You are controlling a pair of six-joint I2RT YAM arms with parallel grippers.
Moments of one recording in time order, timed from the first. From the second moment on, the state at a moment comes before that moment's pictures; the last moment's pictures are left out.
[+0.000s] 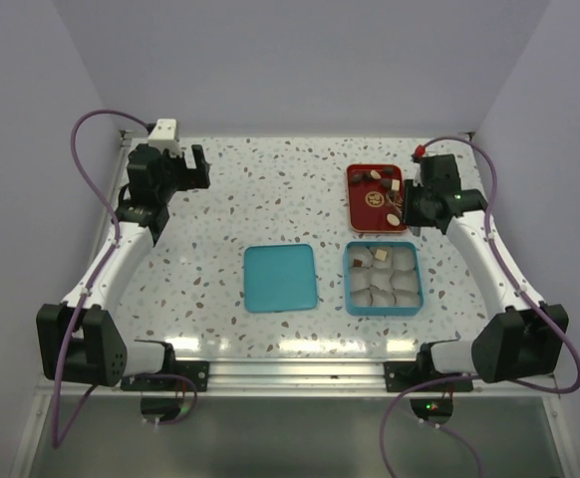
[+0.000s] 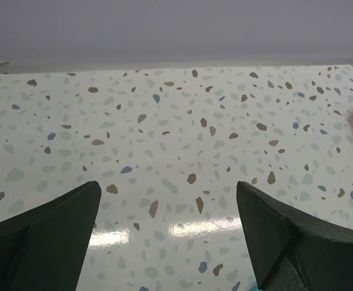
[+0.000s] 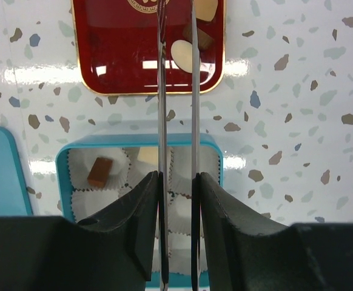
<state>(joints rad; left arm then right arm) -0.09 1.31 1.03 0.00 0.02 -0.09 0.14 1.34 1.21 -0.76 0.11 0.15</state>
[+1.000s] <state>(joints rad) -0.09 1.31 1.03 0.00 0.02 -0.09 0.15 1.24 1.14 -0.85 0.12 0.17</state>
